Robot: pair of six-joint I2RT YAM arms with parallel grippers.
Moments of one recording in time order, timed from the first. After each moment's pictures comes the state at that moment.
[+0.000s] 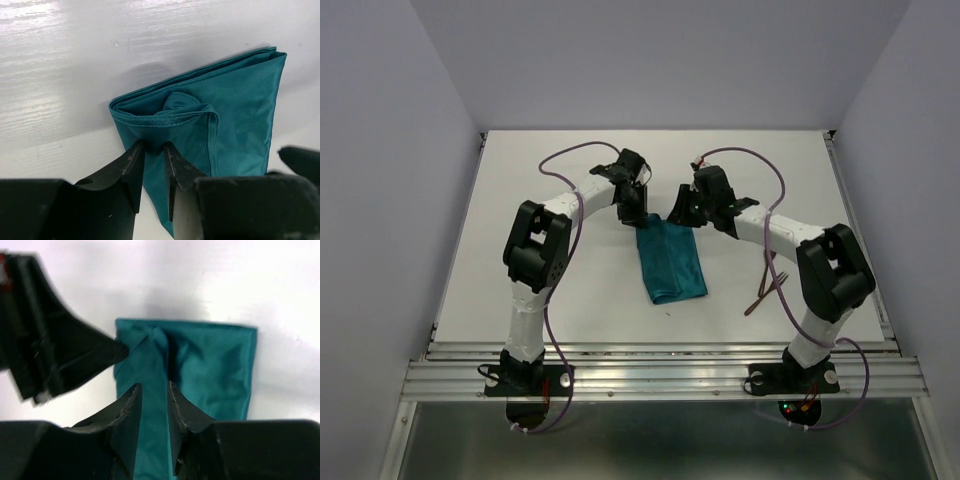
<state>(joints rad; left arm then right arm) -0.51 2.10 1.65 -0.65 0.17 -0.49 0.53 1.73 1.14 -0.10 -0.13 0.56</state>
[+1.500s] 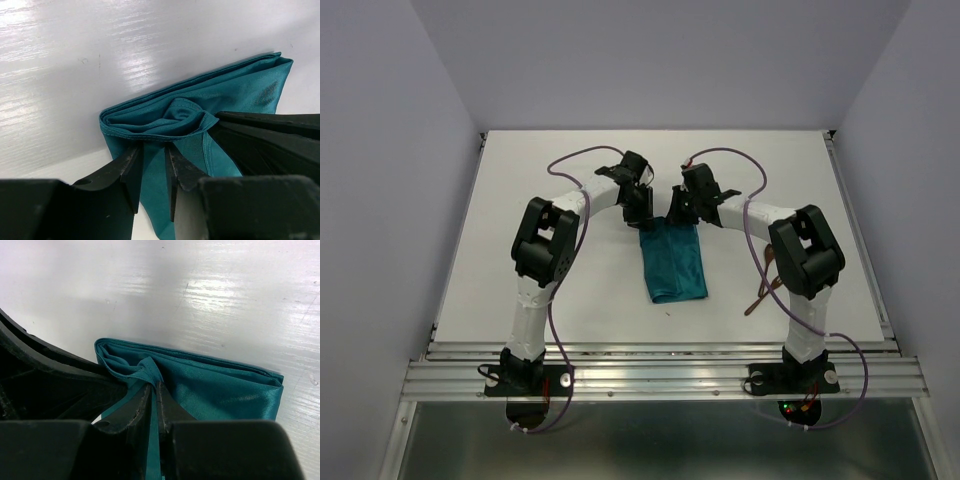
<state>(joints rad) -0.51 2.18 1.69 -0.63 0.25 -0.50 0.49 1.98 1.33 -0.15 -0.15 0.56</state>
